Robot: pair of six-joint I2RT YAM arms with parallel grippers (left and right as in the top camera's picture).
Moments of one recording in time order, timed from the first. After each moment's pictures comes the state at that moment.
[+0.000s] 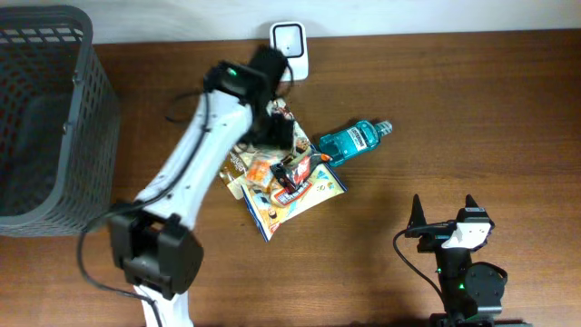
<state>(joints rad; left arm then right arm) -0.44 2.00 1.94 -1.37 -0.04 -0.33 -0.03 0.01 0.01 -0.08 0.00 0.03</state>
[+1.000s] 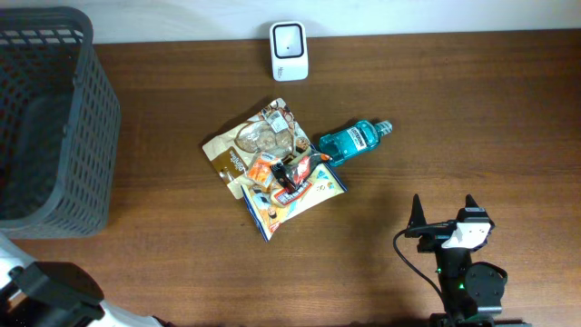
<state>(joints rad) 0.74 1.82 2.04 -1.68 -0.26 -0.64 -0.03 0.01 0.01 -0.08 0.00 0.03</state>
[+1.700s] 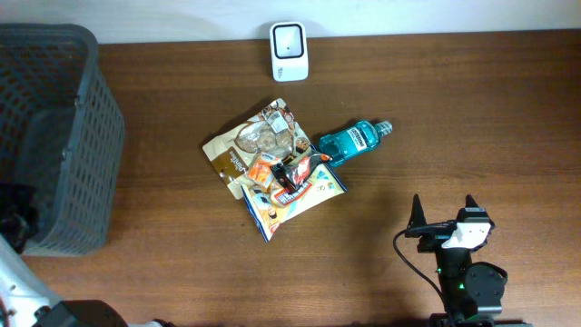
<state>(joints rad) 0.73 1.59 1.73 -1.61 -0.07 -0.67 -0.03 0.01 0.01 -0.08 0.00 0.03</state>
